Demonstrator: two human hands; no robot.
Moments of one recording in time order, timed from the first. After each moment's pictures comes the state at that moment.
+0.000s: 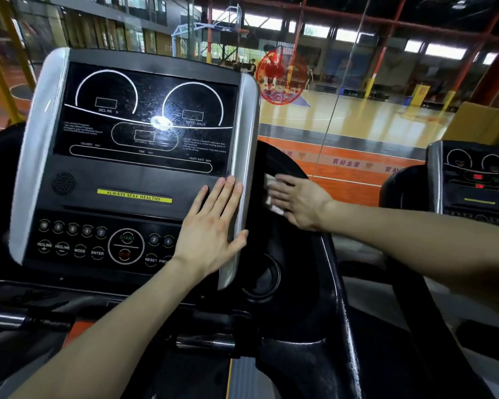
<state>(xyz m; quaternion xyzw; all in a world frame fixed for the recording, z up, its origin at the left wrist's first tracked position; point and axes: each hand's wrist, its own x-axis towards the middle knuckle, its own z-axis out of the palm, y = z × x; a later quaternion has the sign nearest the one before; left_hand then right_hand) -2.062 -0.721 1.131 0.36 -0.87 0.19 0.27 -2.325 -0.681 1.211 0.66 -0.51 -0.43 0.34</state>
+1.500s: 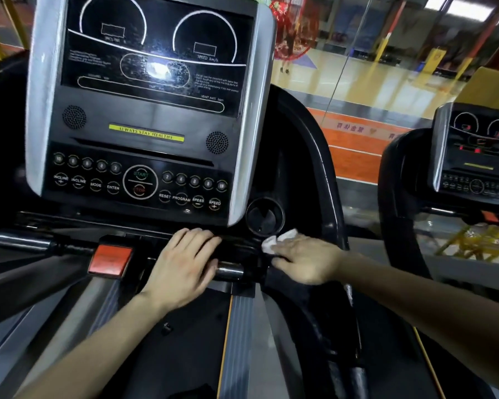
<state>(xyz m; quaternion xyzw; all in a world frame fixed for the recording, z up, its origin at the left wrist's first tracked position) -1.951 -0.622 1.004 0.27 -0.91 0.10 0.30 -2.237 -0.516 1.110 0.71 -0.67 -0.20 -0.09</state>
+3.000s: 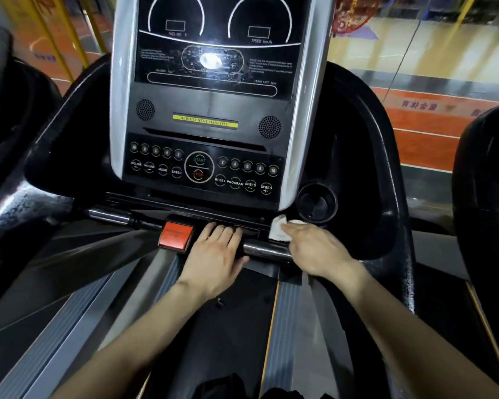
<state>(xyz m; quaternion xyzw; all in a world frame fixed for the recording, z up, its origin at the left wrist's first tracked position) -1.911 -0.609 0.992 0.39 -0.90 0.11 0.13 -2.163 -0.543 1.059 0.69 -0.71 0.03 -0.10</state>
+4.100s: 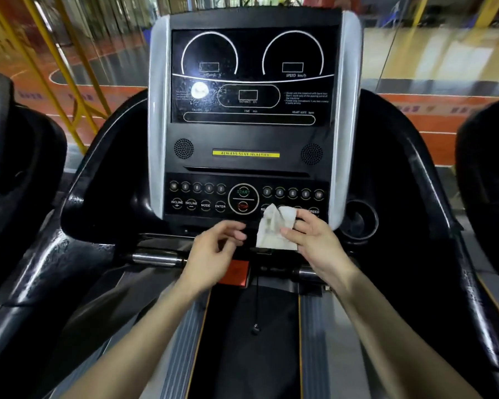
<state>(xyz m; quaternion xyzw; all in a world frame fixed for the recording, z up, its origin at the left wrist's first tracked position) -1.813 -0.688 1.074 0.38 -0.76 -0.41 0.34 -2.037 -0.597 1.099 0.36 -0.53 0.60 -0.49</state>
